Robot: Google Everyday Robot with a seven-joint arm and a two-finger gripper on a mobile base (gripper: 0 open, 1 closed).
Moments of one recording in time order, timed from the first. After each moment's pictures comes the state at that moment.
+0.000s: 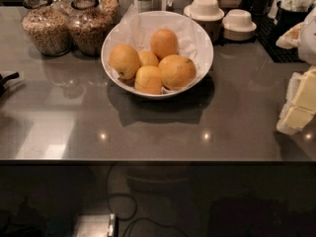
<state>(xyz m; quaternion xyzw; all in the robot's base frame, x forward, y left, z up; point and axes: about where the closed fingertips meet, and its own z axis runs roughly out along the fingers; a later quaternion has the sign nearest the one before) 0.438 -0.217 0.976 -0.60 0.78 -0.03 0.16</state>
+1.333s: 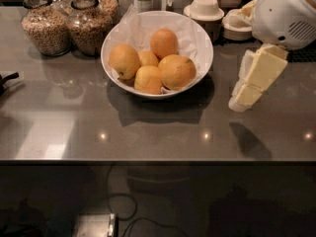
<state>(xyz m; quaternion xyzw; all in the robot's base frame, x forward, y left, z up) 0.468 -0.135 1.000 -0.65 0.72 0.02 0.24</state>
